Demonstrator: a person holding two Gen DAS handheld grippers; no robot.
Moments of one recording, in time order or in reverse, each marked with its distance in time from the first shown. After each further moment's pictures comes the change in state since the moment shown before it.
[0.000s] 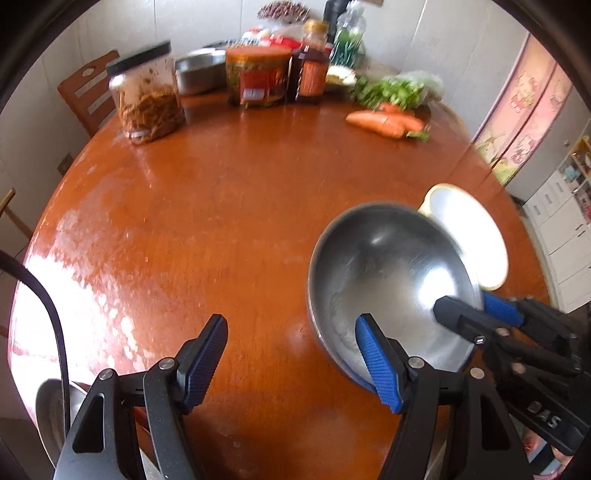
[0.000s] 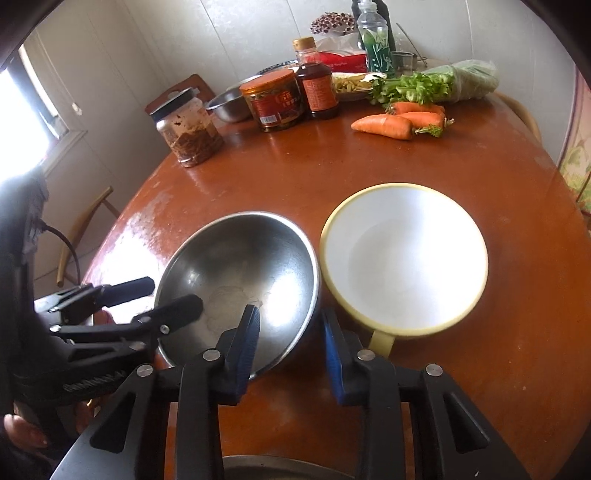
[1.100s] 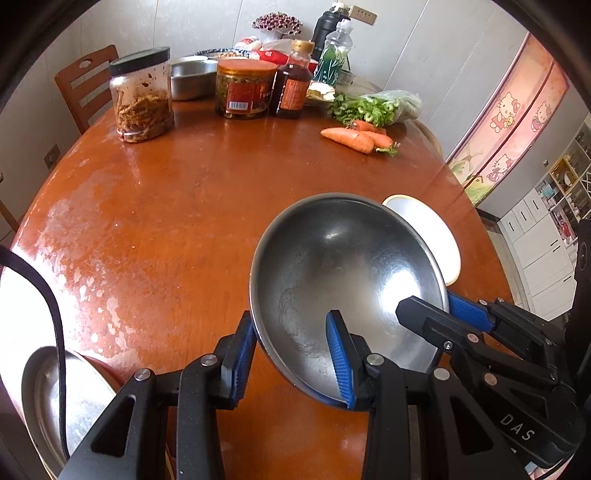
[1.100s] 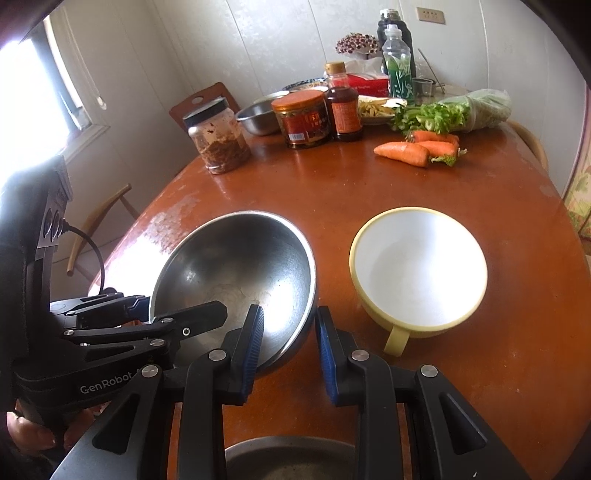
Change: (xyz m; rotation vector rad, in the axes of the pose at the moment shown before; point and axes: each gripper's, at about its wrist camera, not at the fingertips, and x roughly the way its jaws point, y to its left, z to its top) left arm -0.036 -0.002 -0.014 -0.030 -0.068 -0.125; right arm -0.026 0.023 -0.007 -0.075 -0.066 0.026
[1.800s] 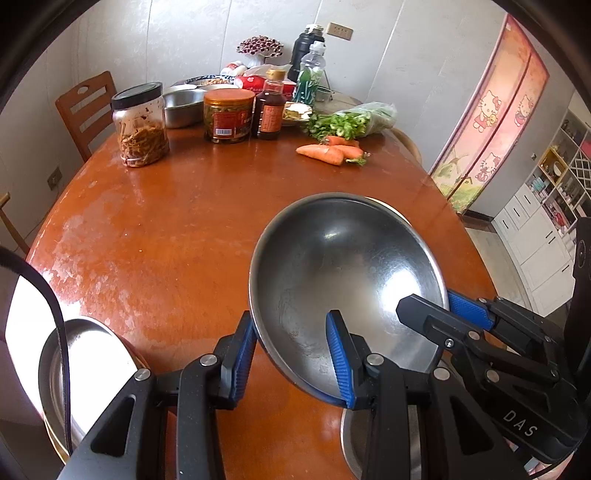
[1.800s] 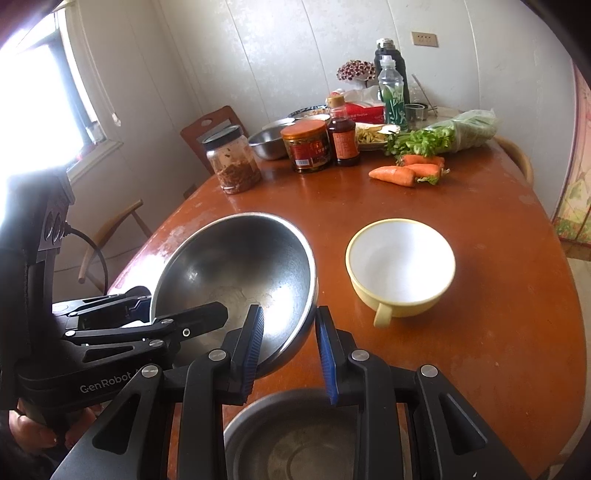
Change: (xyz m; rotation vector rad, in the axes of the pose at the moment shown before) left arm -0.045 -0.031 -0.030 0.061 -0.074 0.001; right arm -0.058 0.007 -0.026 -0.006 -0.096 0.004
